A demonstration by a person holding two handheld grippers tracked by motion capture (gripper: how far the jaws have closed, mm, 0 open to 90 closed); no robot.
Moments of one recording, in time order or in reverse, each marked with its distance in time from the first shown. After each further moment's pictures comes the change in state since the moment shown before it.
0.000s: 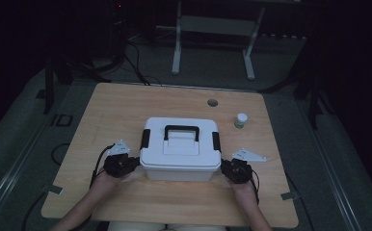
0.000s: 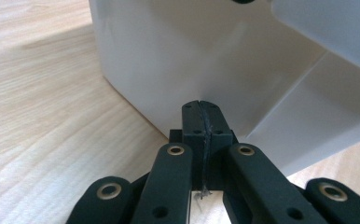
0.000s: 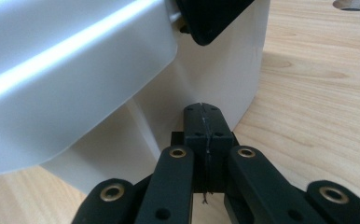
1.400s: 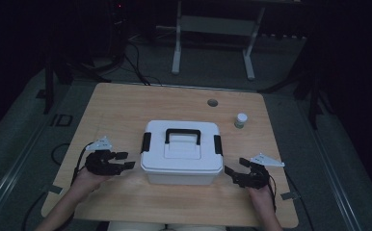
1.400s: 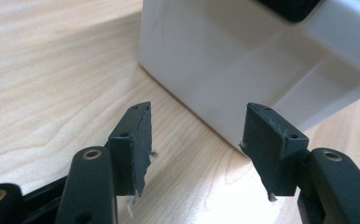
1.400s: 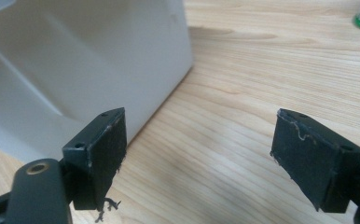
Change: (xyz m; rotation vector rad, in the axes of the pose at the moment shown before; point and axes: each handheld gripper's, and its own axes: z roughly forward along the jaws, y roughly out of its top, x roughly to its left) left arm 0.029 0.001 -0.046 0.031 -0.051 -0.027; right arm -0.042 -0.024 -0.031 0.022 -0.057 0.056
